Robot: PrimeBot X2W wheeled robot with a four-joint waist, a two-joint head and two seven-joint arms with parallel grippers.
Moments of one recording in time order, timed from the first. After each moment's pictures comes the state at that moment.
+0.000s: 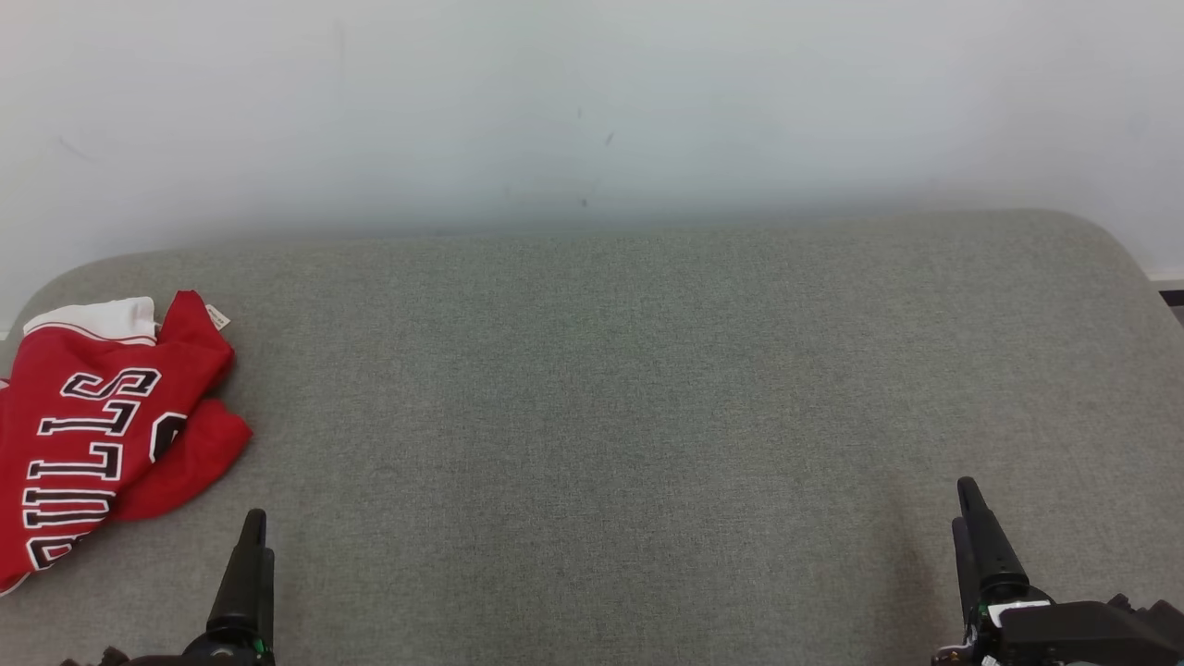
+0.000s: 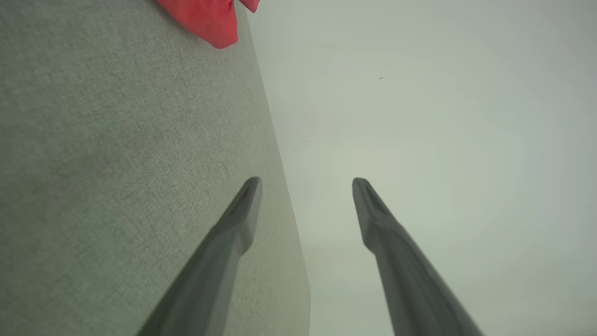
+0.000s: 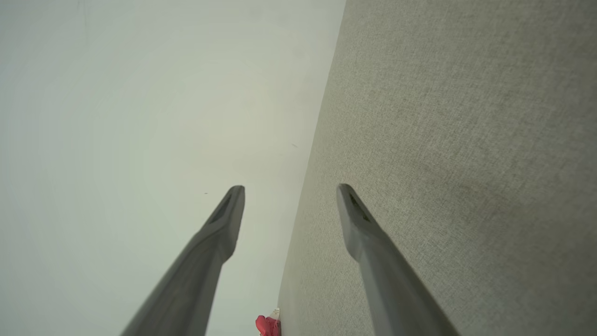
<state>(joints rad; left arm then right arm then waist) -0.05 0.04 0.12 0.24 -1.46 -0.13 0.03 -0.05 -0.04 -0.07 0.24 1.43 0.13 0.03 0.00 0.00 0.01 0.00</state>
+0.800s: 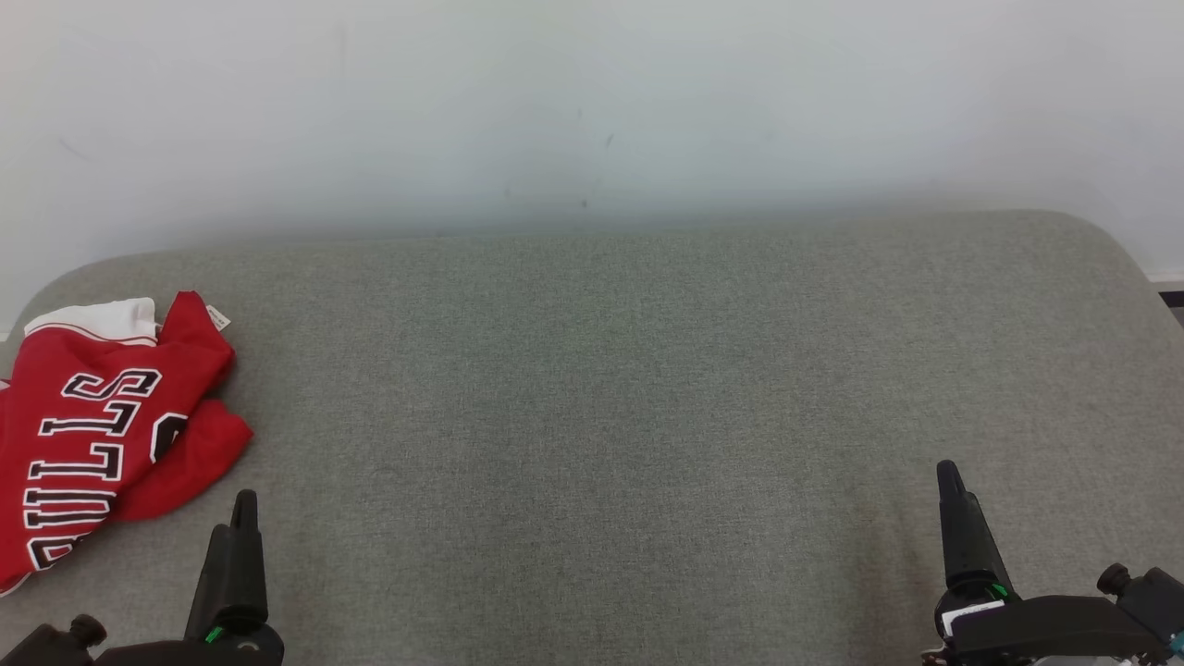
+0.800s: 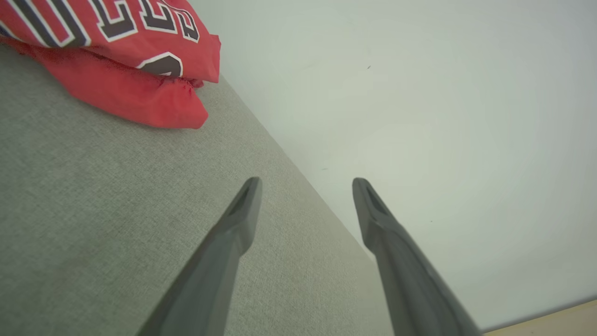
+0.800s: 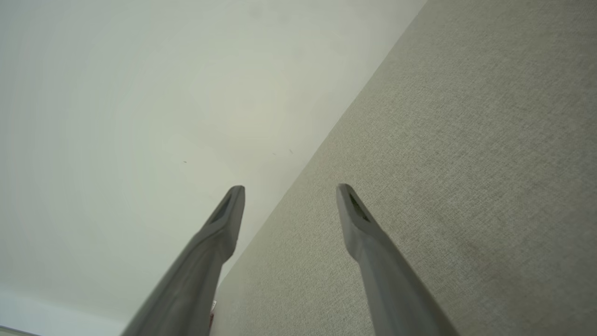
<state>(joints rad) -0.05 0.04 0.13 0.16 -1.00 -0.13 -0.06 -0.03 -0.05 -0.01 0.16 1.05 0.13 -0.06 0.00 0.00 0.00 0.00</state>
